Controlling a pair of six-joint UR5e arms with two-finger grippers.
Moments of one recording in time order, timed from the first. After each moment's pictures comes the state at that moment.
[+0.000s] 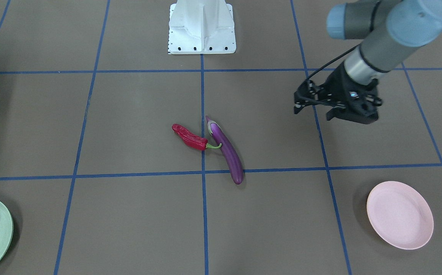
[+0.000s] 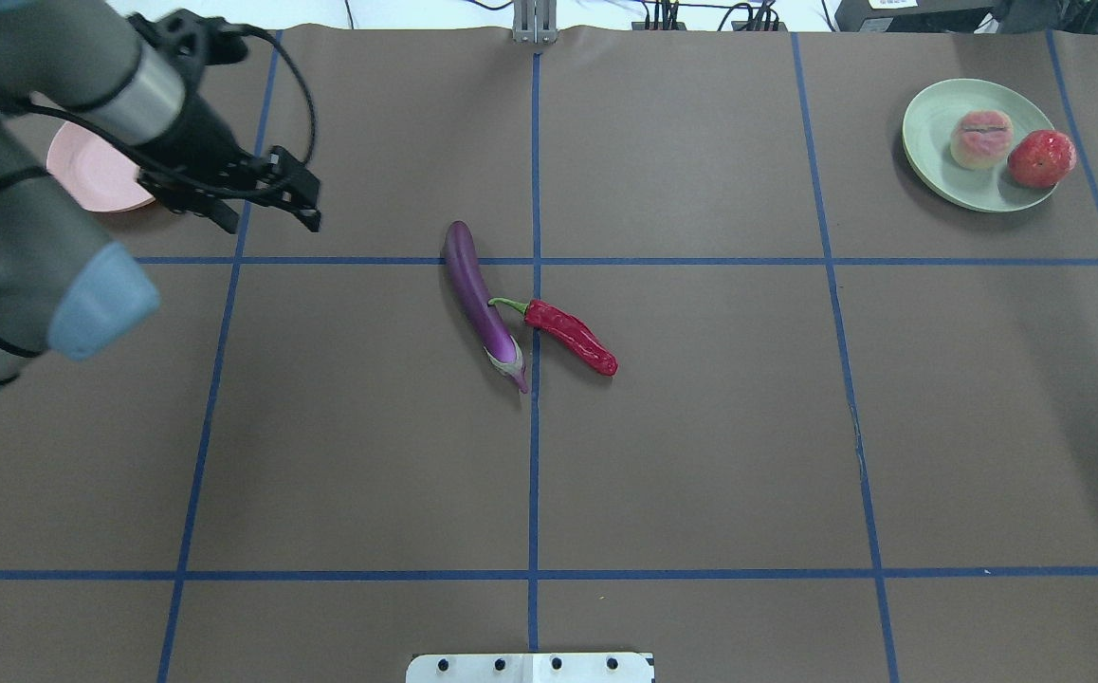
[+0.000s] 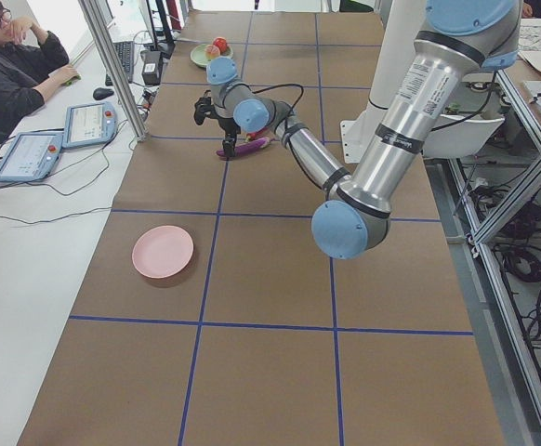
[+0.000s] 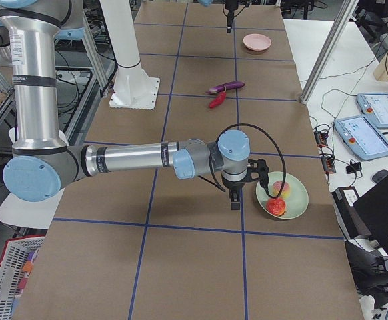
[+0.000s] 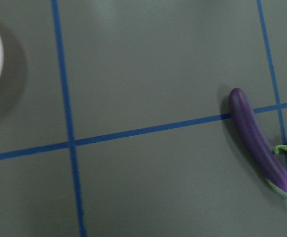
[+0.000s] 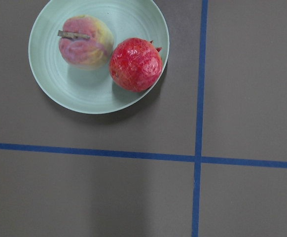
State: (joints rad) left arm -0.87 -2.14 -1.76 -1.59 -2.24 -0.94; right arm 1.51 -1.58 1.70 -1.42 2.37 0.18
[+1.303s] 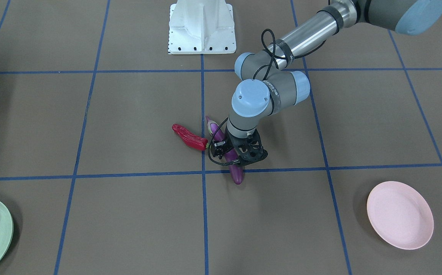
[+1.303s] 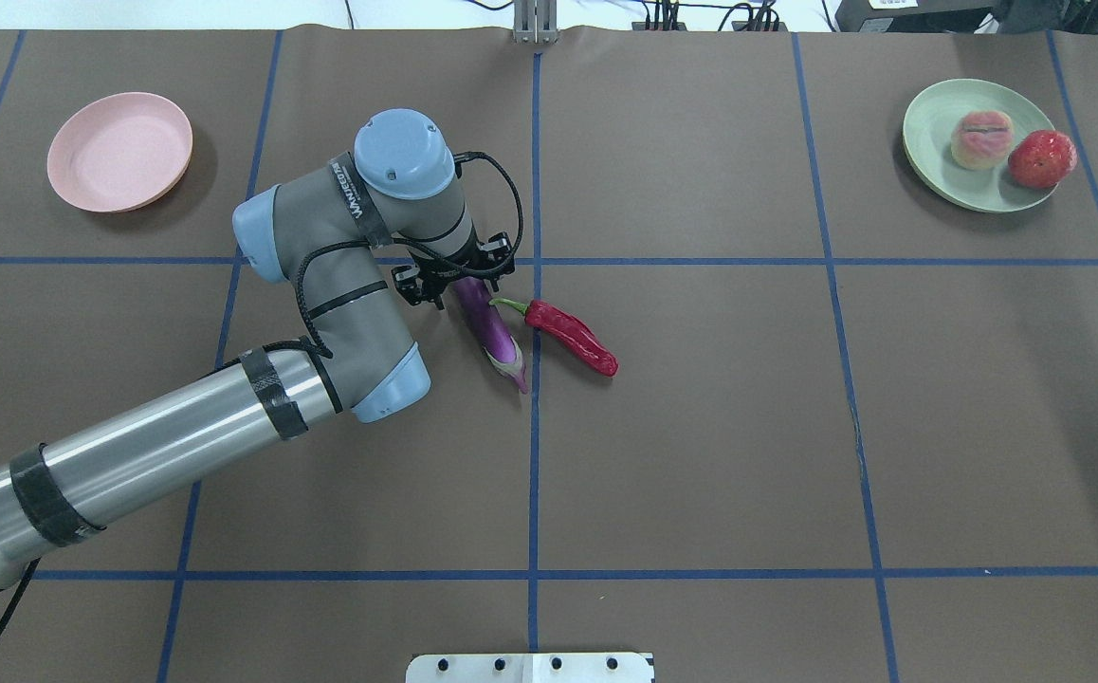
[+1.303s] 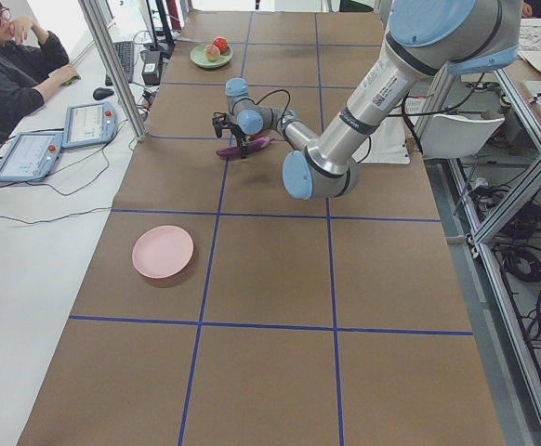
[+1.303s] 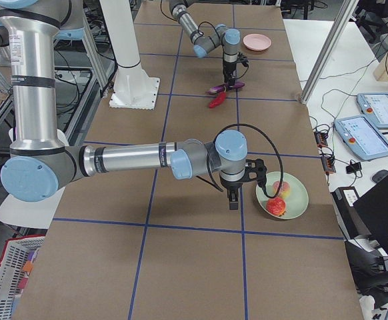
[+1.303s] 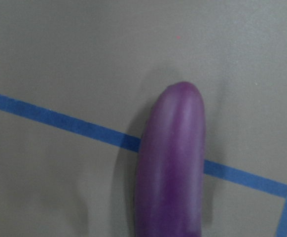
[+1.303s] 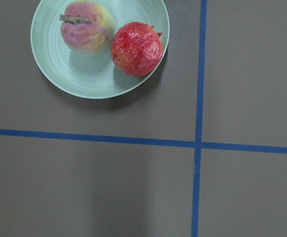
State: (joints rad) left arm -0.64 -2.43 -1.20 -1.87 -1.99 -1.44; right arm 1.51 -1.58 1.70 -1.42 2.37 0.19
